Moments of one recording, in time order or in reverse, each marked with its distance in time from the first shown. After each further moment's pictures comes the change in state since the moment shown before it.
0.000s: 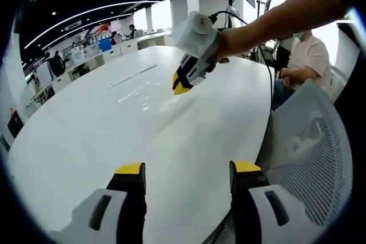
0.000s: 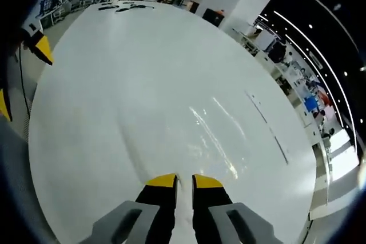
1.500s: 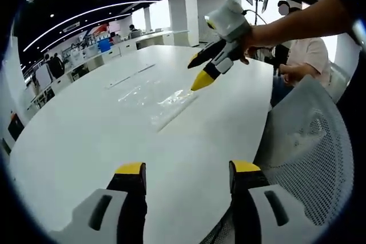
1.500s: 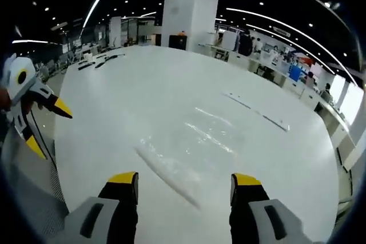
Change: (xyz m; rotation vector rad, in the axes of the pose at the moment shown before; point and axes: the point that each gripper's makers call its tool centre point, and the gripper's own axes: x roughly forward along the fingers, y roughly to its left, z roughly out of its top) left arm 0.000 0.005 -0.004 0.021 0.004 -0.008; right arm -0.061 0.003 -0.015 0.371 -0.254 -0.003
